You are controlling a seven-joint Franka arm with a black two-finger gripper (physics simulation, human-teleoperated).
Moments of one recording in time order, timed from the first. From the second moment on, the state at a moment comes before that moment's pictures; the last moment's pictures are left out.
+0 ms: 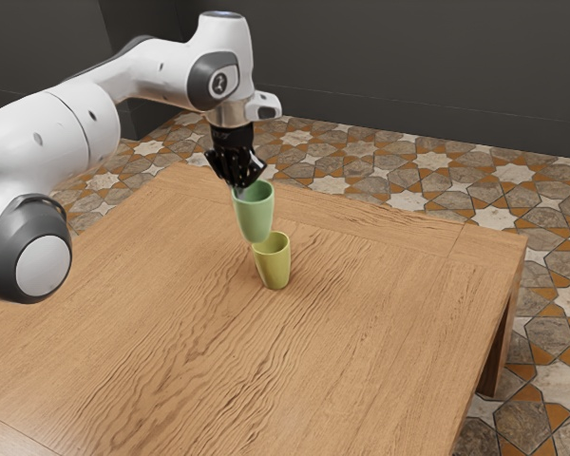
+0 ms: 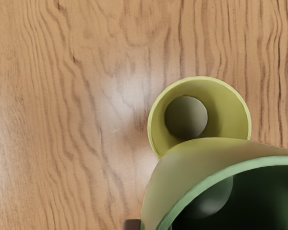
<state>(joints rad) -0.07 0.66 0.04 -1.02 0.03 1.61 0.05</state>
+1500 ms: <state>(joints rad) -0.06 0.74 0.01 -0.96 0.04 1.67 0.00</state>
